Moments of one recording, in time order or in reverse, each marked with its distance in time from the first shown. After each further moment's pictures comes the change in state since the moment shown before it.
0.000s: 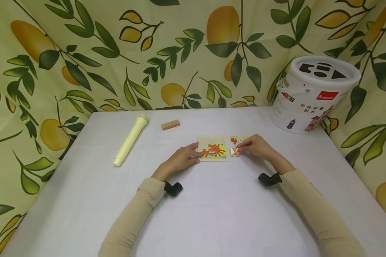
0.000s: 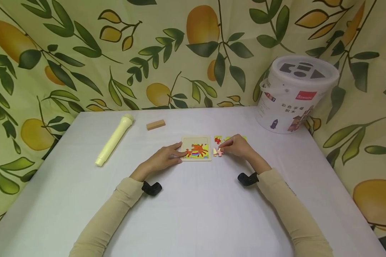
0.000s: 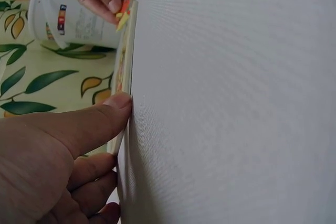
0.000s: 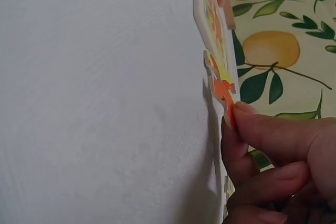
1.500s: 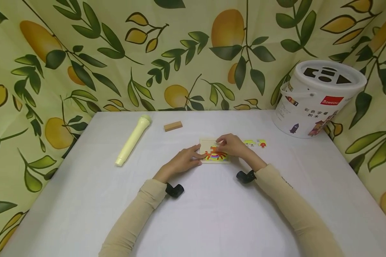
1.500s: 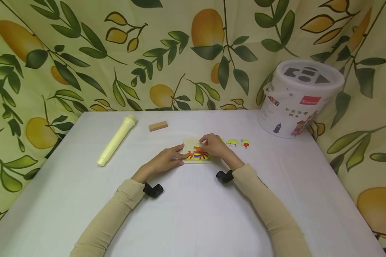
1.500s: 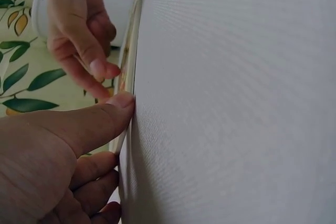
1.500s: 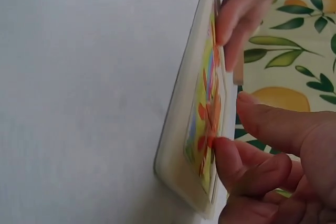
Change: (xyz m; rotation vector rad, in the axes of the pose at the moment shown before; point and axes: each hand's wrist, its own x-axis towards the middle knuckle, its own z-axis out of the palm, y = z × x) left_hand 0.001 -0.005 0.002 -0.019 -0.006 -0.016; right_hand 0.032 -0.061 0.042 -0.162 -0.043 -0.128
